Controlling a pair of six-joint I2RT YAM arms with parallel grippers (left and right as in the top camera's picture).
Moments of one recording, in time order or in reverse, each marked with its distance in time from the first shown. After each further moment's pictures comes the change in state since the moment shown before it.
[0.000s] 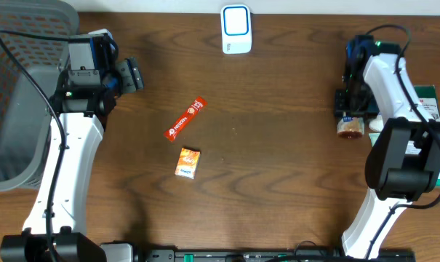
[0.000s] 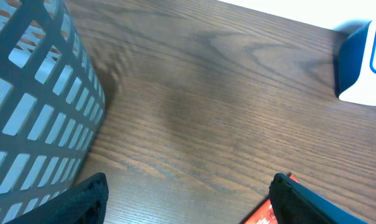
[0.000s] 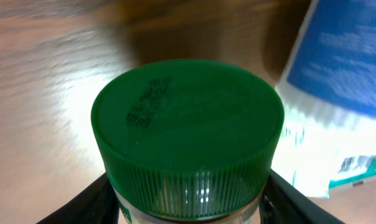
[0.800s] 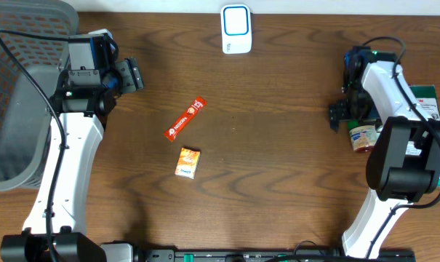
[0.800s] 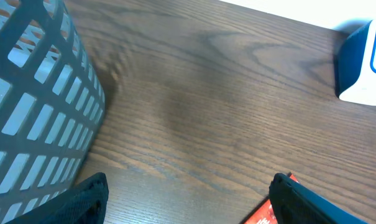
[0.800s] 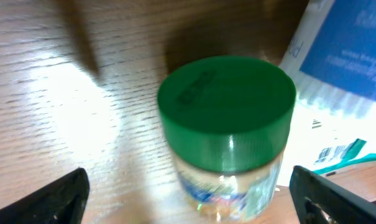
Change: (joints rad) left arm 0.000 0.000 0.000 0.000 0.000 0.000; right arm -0.009 -0.005 -0.026 -0.043 0.057 -0.071
